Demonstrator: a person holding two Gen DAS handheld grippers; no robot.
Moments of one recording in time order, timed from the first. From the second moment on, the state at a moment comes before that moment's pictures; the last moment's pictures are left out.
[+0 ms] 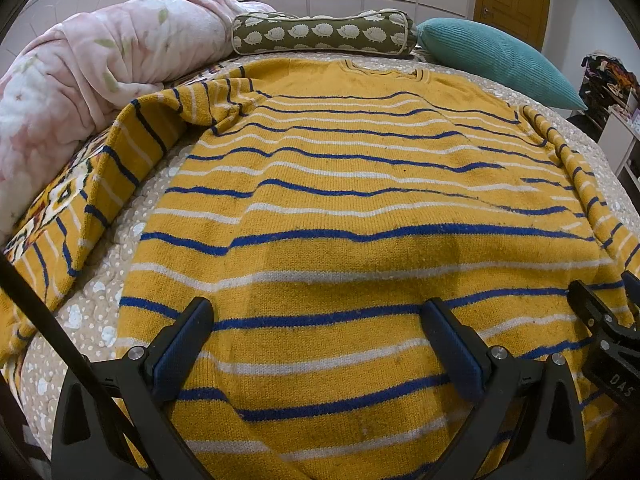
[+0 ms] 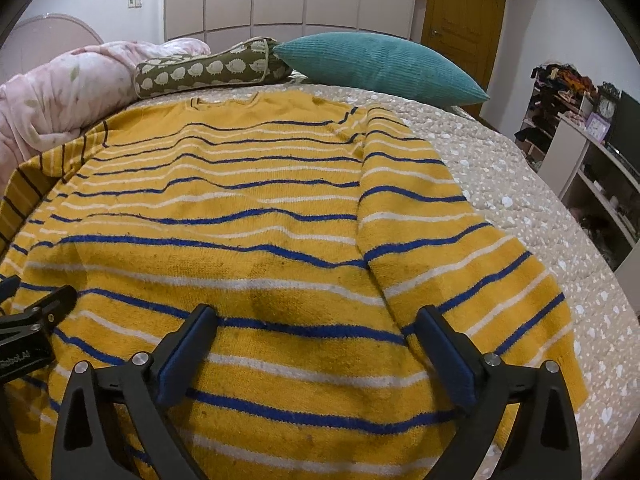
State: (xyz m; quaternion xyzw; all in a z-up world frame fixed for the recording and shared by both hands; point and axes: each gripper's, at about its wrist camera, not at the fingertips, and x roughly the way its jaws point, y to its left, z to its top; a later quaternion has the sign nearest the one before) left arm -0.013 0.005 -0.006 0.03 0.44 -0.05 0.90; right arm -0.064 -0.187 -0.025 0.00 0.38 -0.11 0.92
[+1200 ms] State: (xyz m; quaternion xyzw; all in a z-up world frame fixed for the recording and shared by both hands) left arm -0.012 0.006 -0.006 0.03 0.43 -0.04 0.90; right arm -0.055 -0.184 -0.031 0.00 0.39 -0.12 0.91
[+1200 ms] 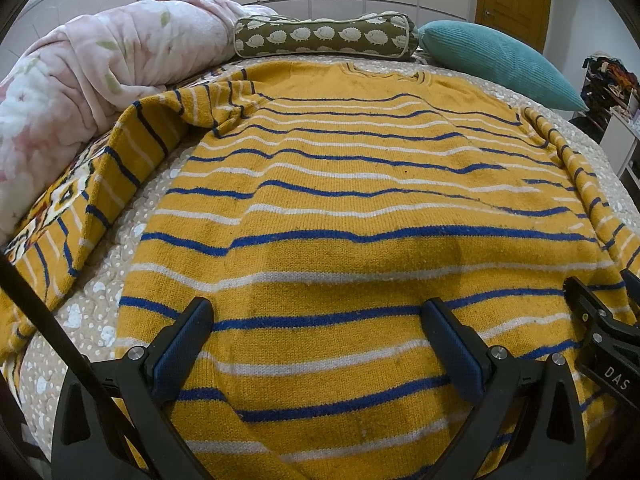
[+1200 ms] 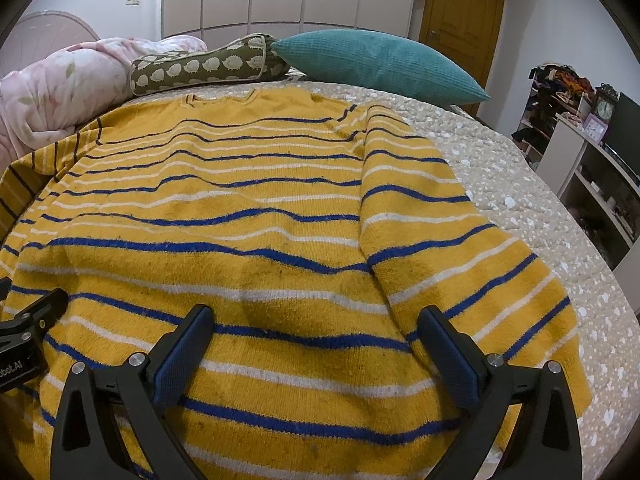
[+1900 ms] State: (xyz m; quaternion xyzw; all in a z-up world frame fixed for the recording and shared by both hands) left arm -0.012 0.007 -0.007 0.03 0.43 -0.04 0.90; right arm -0.051 -0.185 -0.031 0.00 0.39 -0.12 0.91
